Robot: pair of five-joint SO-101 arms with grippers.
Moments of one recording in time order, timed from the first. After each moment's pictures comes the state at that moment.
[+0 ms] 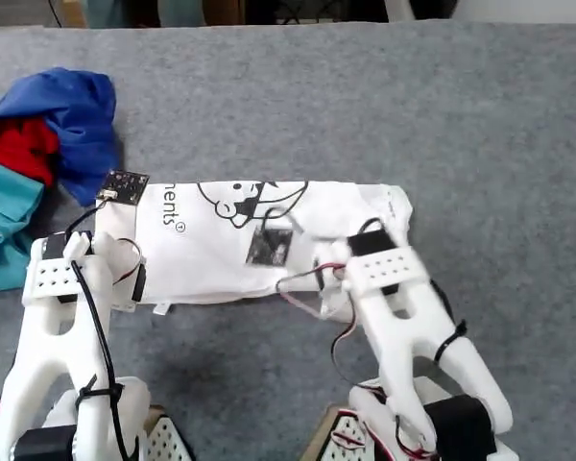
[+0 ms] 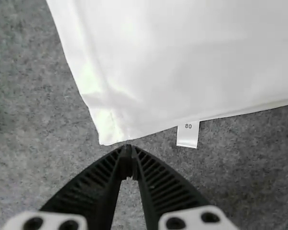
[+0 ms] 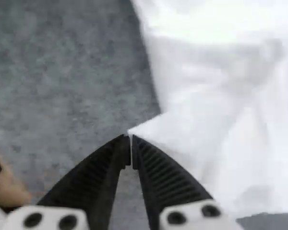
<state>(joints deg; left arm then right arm) -12.4 -33.3 51.9 71.3 -17.9 -13.1 -23.7 53.8 62.7 61.4</state>
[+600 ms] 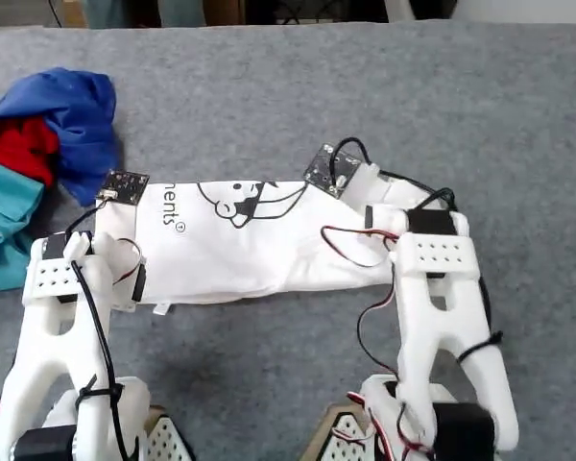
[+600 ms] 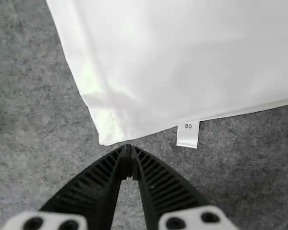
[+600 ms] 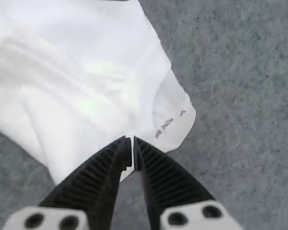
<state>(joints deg) -12.4 -33.3 51.9 71.3 -17.9 1.8 -26.2 44.4 51.6 59.6</state>
